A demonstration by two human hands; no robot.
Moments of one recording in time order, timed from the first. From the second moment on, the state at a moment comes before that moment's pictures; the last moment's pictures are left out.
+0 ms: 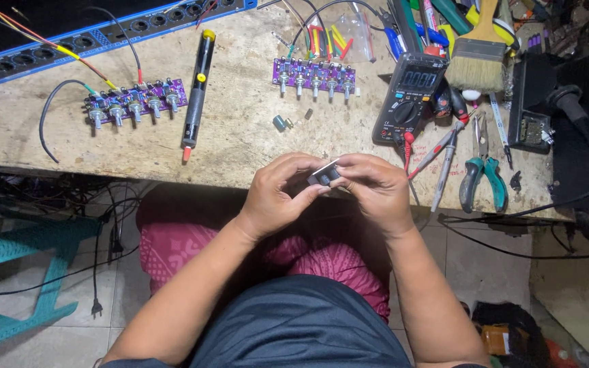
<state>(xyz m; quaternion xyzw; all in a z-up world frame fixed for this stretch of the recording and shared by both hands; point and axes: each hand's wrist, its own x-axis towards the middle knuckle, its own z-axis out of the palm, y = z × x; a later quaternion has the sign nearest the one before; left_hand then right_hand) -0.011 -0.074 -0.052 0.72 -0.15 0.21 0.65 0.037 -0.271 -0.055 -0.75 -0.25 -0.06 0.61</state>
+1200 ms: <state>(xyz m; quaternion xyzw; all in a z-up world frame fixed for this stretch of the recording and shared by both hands) -0.014 -0.080 -0.049 0.71 -0.12 0.24 0.65 0.040 -0.281 -0.042 -0.72 -0.24 0.04 0.65</state>
